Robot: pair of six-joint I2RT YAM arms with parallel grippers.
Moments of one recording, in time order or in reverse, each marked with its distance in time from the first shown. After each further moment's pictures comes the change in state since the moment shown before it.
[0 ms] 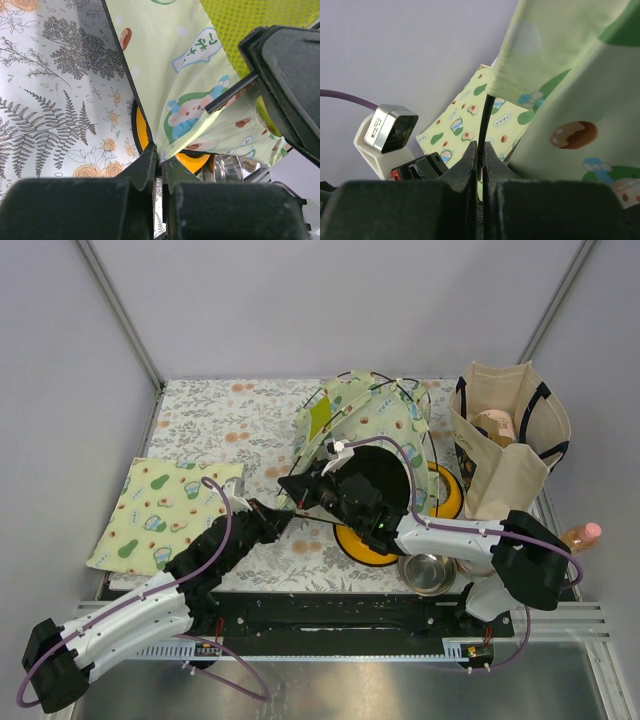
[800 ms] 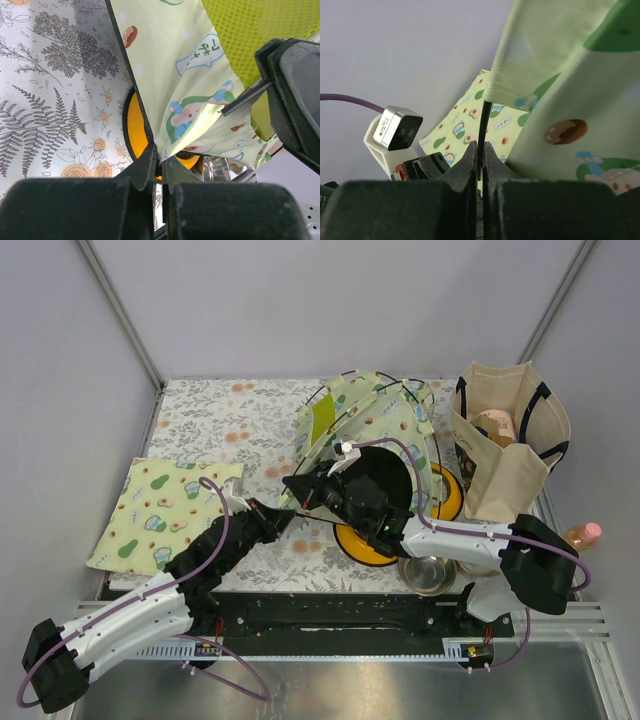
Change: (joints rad) left arm 0.000 -0.003 -0.002 0.011 0.005 -0.059; right arm 0.000 -0.045 -0.032 0.008 0.028 0.020
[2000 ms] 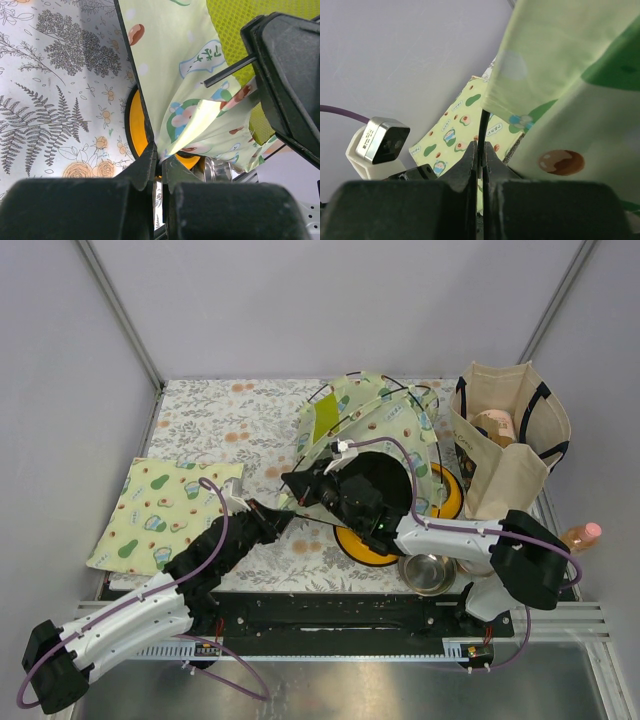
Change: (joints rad) left arm 0.000 -0.008 0.001 -0.014 -0.002 0.000; right arm 0.000 0.050 0.029 0.018 0.044 -0.023
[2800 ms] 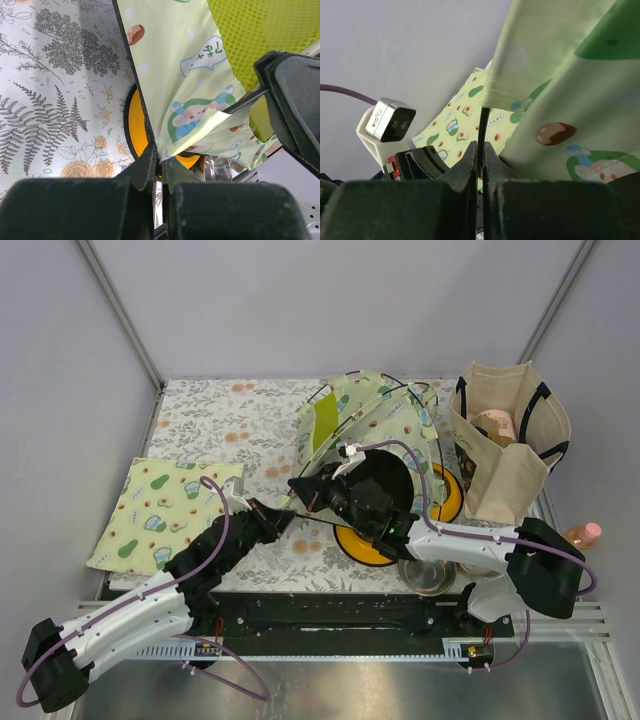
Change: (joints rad) left arm -0.004 0.011 0.013 -0.010 0.000 0.000; right arm -0.002 -0.087 -0.069 -0.025 -0.036 -0.004
